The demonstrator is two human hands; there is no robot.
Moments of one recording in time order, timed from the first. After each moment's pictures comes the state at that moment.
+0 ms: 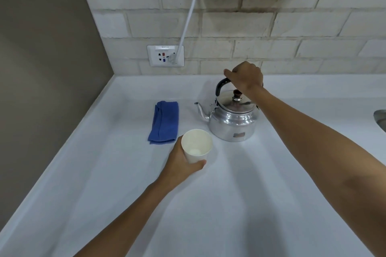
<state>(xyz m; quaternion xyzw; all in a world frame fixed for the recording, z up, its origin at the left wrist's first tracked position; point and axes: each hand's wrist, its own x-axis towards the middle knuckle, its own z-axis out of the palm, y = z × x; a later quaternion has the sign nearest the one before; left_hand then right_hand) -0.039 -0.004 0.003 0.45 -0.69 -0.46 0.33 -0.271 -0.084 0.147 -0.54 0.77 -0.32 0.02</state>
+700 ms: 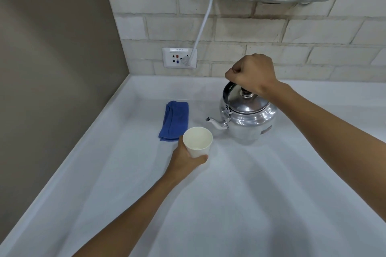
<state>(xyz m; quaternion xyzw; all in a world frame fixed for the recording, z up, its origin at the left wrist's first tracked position) -0.034 -0.003 0.006 0.51 -0.62 -0.47 0.35 -0.239 -0.042 0.190 -0.71 0.64 -0.26 -0.13</state>
